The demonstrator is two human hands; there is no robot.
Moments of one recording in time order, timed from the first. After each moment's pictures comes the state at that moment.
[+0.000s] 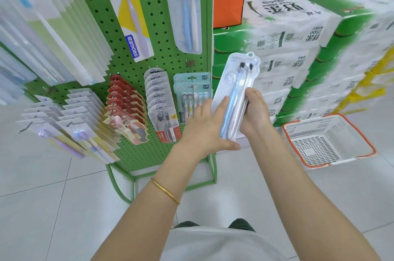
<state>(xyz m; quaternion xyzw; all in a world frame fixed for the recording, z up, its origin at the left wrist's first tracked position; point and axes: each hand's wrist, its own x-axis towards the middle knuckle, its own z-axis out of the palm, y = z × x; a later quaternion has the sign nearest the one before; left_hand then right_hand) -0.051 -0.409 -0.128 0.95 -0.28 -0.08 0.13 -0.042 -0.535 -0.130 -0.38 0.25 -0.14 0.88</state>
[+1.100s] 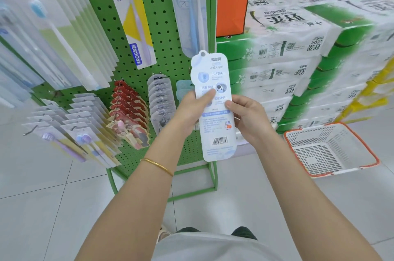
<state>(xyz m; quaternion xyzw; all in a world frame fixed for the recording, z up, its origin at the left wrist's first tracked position) 0.000 -0.403 -0.105 0.71 -0.02 -0.18 0.68 -0.054 -0.540 -0.121 -0.58 0.10 -0.02 0.81</state>
